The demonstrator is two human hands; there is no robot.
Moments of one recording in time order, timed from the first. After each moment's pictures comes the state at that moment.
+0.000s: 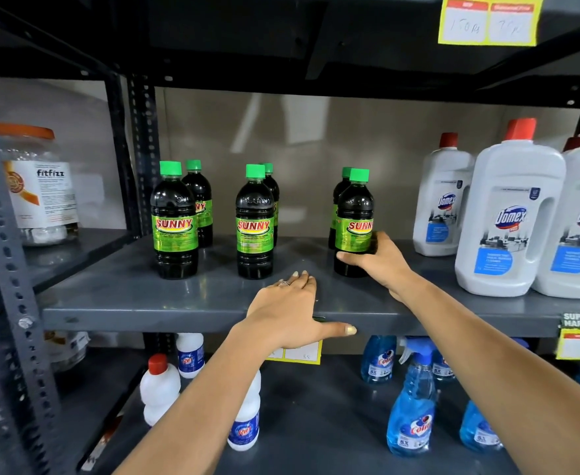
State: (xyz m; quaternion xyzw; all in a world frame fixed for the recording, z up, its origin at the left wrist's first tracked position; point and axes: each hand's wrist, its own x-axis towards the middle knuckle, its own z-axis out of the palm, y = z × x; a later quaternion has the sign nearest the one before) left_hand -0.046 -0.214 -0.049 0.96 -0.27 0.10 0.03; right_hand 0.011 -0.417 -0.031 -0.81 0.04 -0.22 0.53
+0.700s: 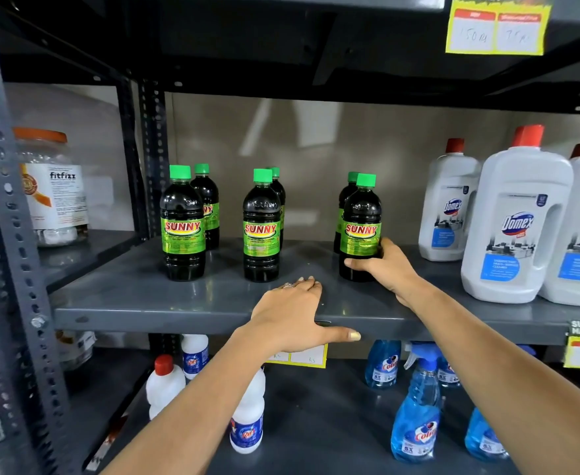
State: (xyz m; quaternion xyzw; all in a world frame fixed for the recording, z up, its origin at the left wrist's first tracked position) left_hand -0.043 -0.208 -0.050 0.95 -0.29 0.12 0.07; right_hand 0.008 -0.417 -0.029 -0.83 0.04 -0.21 0.52
